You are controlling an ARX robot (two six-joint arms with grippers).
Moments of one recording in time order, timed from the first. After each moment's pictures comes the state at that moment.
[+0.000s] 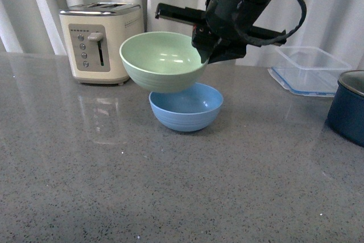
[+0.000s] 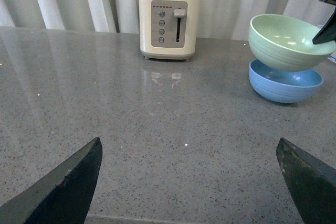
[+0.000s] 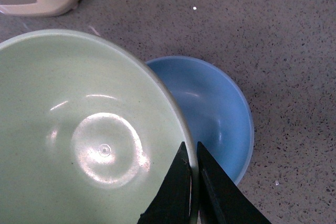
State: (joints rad) left arm 0.00 0.00 0.02 0.00 0.00 -0.01; right arm 0.44 2.05 1.79 -0.50 0.09 0.40
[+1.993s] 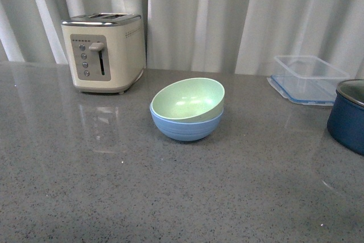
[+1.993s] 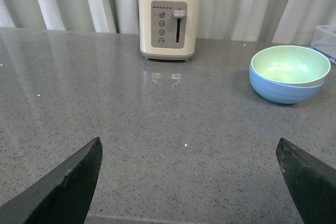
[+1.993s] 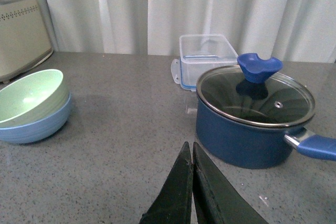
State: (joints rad) left arm 0.00 0.00 0.02 0.00 0.00 0.00; right arm 0.10 0.87 0.16 0.70 0.09 0.00
